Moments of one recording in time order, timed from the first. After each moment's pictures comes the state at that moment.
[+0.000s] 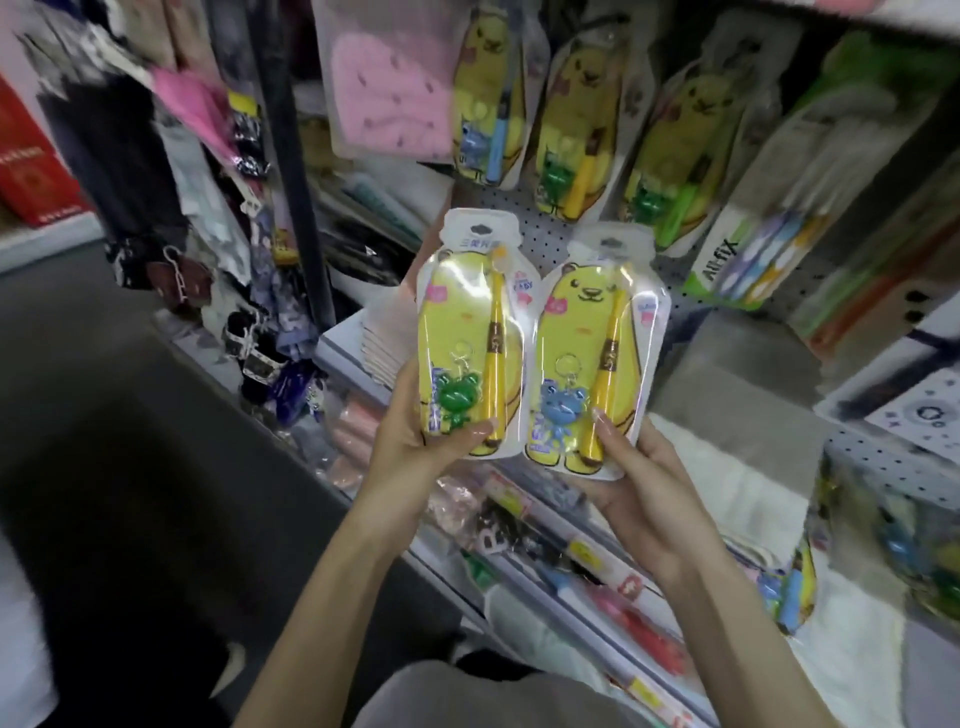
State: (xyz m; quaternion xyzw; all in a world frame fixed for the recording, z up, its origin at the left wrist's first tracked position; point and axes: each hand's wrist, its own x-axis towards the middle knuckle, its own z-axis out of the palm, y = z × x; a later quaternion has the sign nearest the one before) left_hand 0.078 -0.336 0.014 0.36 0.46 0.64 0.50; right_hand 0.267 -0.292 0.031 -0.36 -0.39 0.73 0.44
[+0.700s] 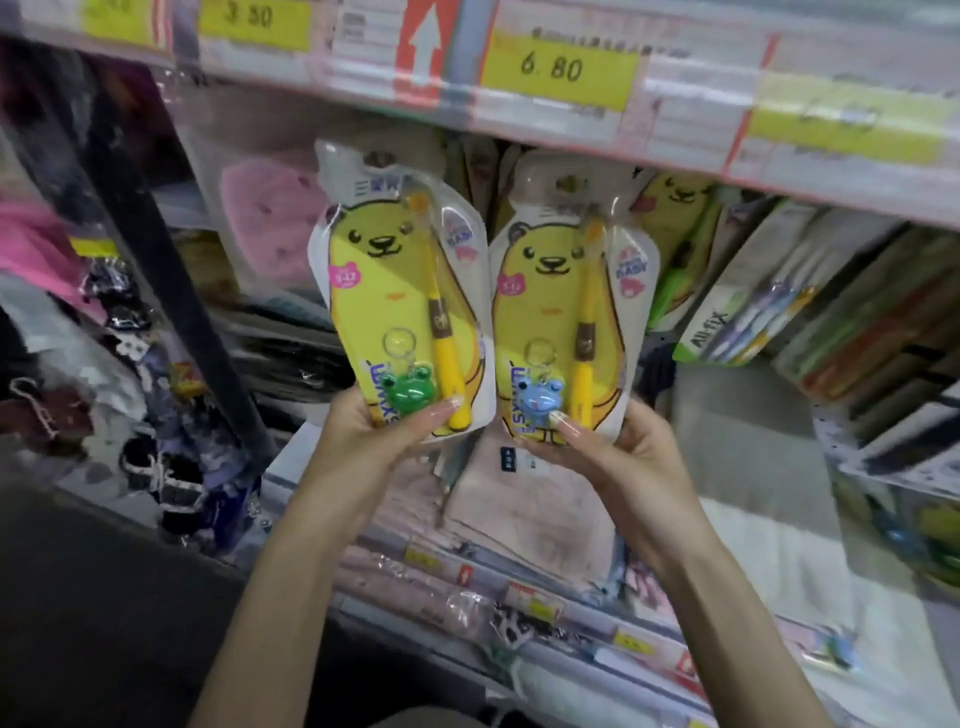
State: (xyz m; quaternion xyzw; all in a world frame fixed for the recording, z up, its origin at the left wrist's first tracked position) left_hand -0.022 -0.188 0.069 0.43 0.37 0.59 0.57; right_hand 0.182 -0.198 0.073 -0.37 -0.46 0.58 0.56
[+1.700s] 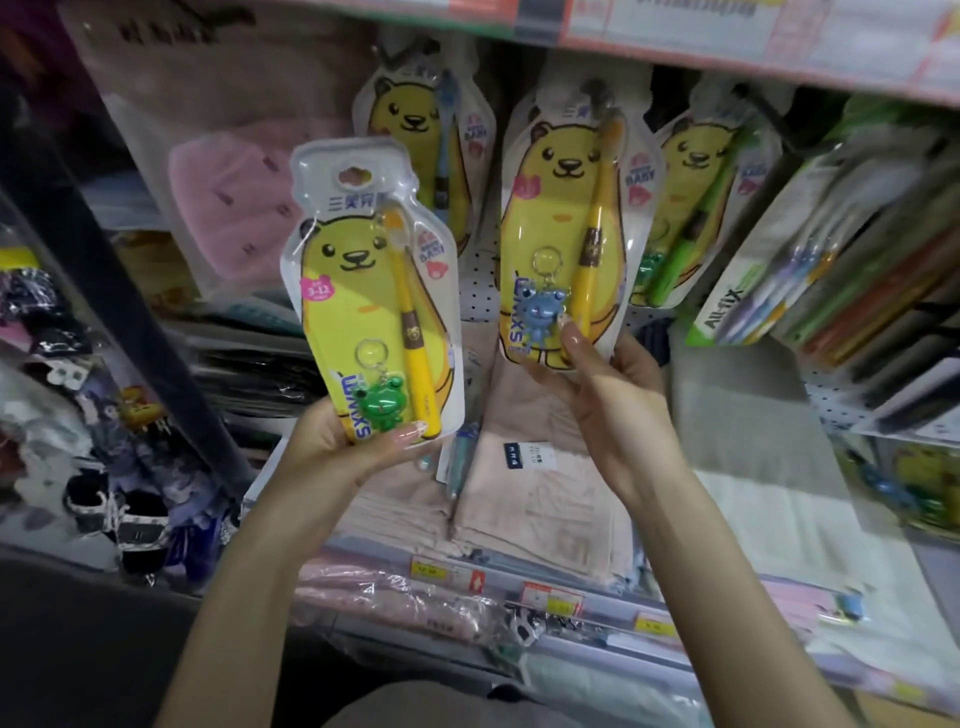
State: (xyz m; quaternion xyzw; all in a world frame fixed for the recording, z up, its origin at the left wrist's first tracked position) left_hand -0.068 -0.166 0.045 0.46 0.38 0.50 0.62; right_hand 0.144 -0.149 0.071 -0.38 -0.33 0.55 0.66
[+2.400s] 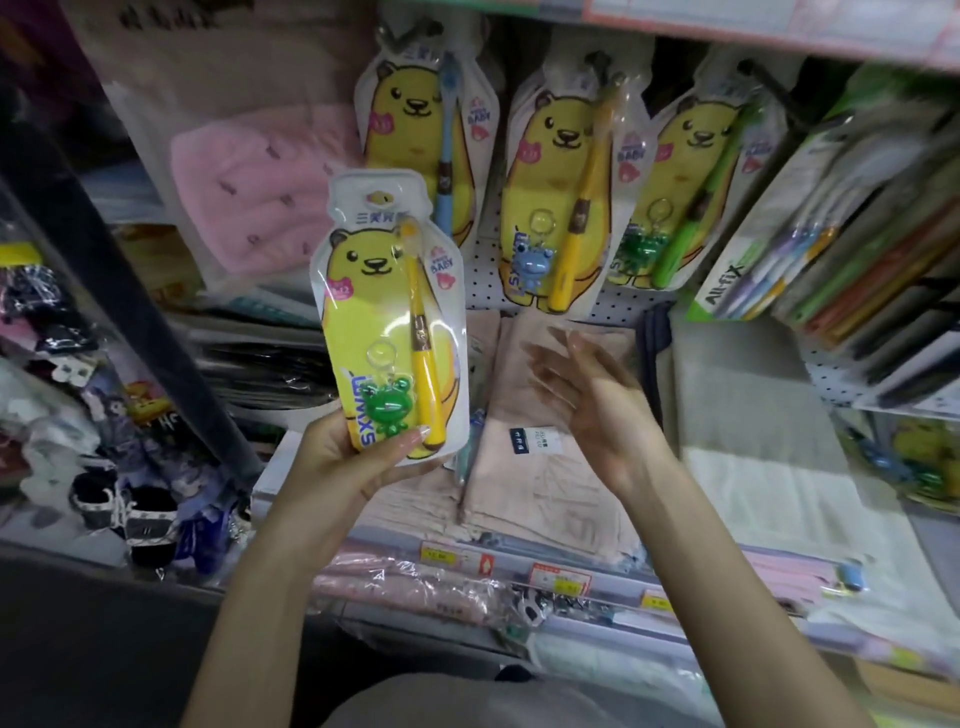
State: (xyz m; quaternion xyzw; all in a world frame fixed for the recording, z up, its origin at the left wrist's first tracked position) left_hand -0.078 -0.173 0.028 0.41 0.37 0.52 0.65; right_hand 0.147 -0.143 0.037 -0.45 -0.26 0.59 0.61
